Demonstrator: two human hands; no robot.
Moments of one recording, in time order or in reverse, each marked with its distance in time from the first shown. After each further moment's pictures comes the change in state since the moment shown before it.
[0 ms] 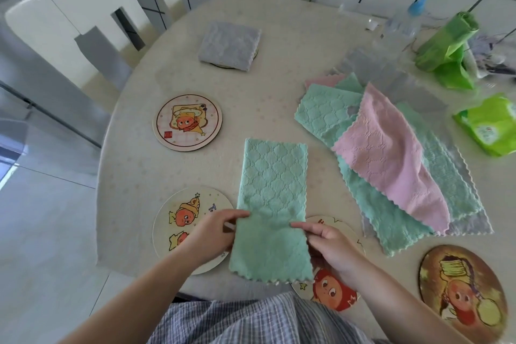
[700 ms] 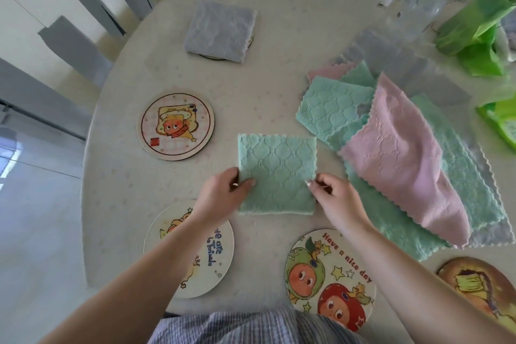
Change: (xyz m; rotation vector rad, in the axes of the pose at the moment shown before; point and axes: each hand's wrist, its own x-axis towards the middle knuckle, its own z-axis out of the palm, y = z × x) left_hand 0.082 0.034 -0.021 0.080 0.269 0.124; right_hand 0.059 -0.064 -0.028 -0.404 0.338 -0.312
